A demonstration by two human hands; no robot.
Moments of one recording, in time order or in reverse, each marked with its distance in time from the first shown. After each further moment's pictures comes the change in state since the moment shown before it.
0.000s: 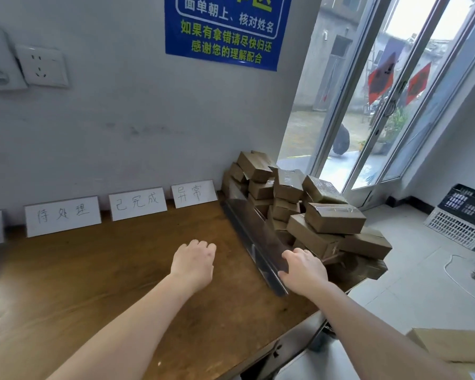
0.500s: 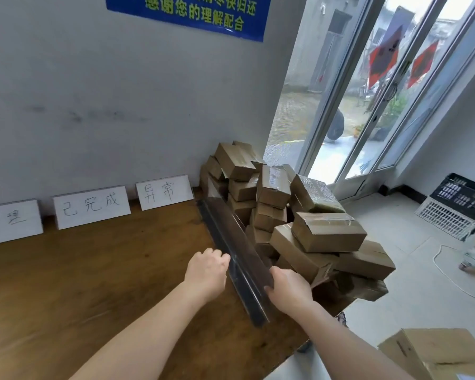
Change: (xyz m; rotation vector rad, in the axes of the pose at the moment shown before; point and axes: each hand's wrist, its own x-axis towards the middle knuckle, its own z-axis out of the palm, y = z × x) left_hand 0.124 0.076 0.052 -0.118 -0.067 0.108; right_hand 0.095 0.056 0.047 0.162 -0.101 0.053
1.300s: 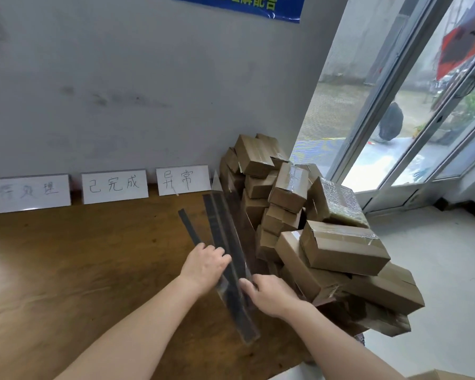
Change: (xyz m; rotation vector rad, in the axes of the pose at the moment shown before) left_hand 0.026 0.010 0.017 0.259 -0.083 -0.028; right_hand 0.047 0.015 0.009 0.227 -0.321 -0.254
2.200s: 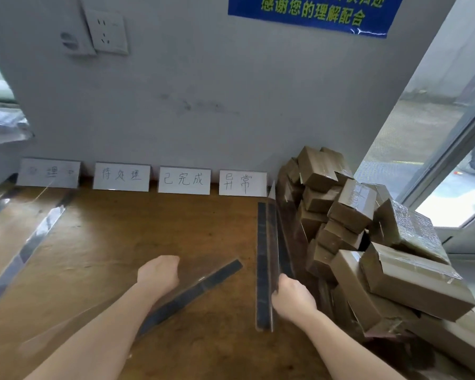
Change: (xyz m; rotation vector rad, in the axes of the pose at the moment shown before) left_hand -0.130 -0.113 0.048 -0.394 -0.299 -0.791; right_hand 0.028 -0.038 0.033 -0.124 0.093 -0.043
